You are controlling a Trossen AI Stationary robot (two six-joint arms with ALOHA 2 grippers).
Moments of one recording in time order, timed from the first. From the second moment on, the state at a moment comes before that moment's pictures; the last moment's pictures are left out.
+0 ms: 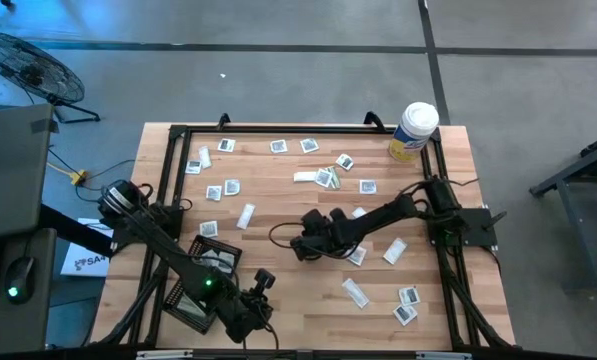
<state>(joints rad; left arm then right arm) -0.73 1.75 1.27 -0.44 -0.34 -0.06 0.21 2.09 1.31 -0.47 0.59 1.06</state>
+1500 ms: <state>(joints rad) -0.73 1.75 1.27 -0.55 -0.35 -0.16 0.30 2.06 1.20 -0.22 0.56 0.76</state>
